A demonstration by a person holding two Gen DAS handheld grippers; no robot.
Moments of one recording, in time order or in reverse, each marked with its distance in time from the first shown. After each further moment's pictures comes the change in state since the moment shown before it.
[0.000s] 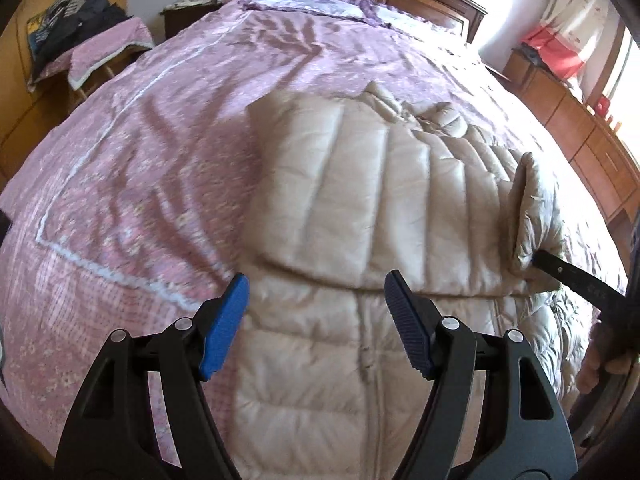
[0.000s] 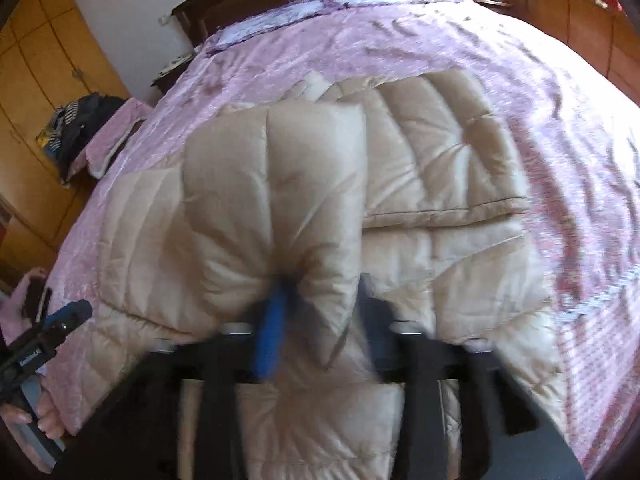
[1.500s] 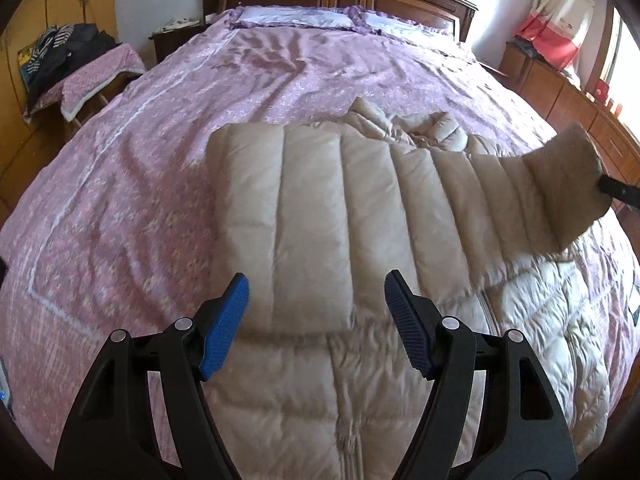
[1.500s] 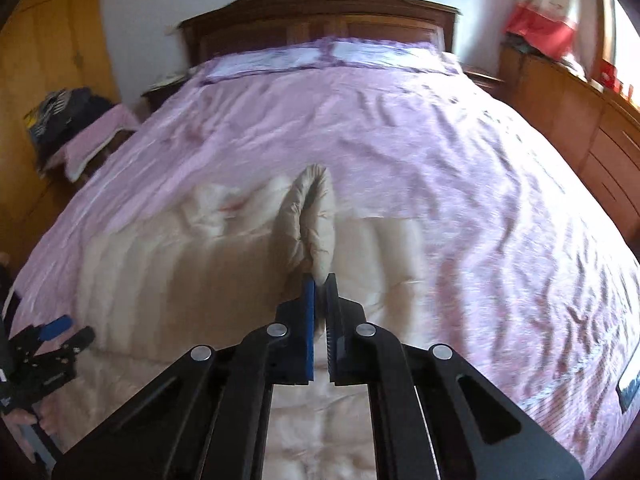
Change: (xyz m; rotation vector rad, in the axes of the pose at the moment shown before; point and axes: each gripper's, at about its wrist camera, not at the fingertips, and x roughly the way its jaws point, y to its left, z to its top) left arm 0.028 -0.027 0.031 0.060 -0.044 0.040; right arm -0.037 -0.032 0.091 -0.123 -0.117 -0.164
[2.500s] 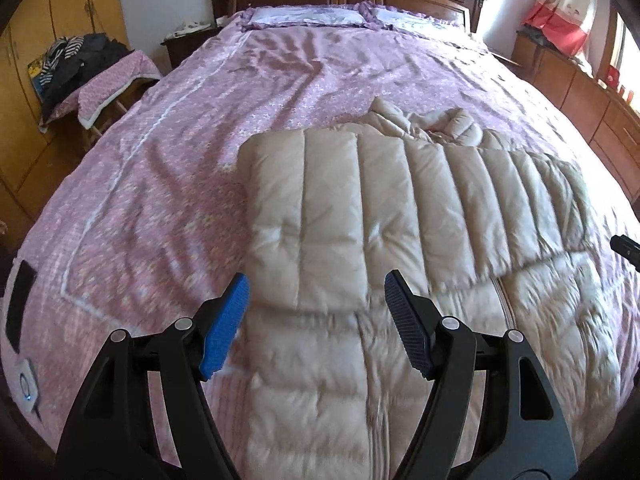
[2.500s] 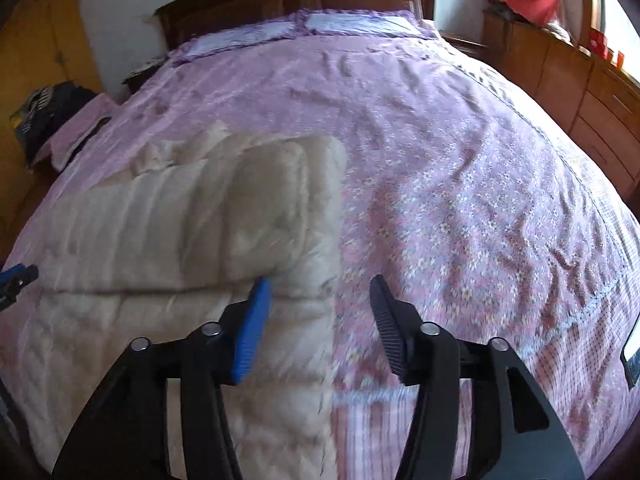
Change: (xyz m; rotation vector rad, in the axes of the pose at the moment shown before) left arm -0.034 0.010 -0.009 0.029 0.007 0.086; right arm -0.010 -0.056 -0.069 -0.003 0.075 0.032
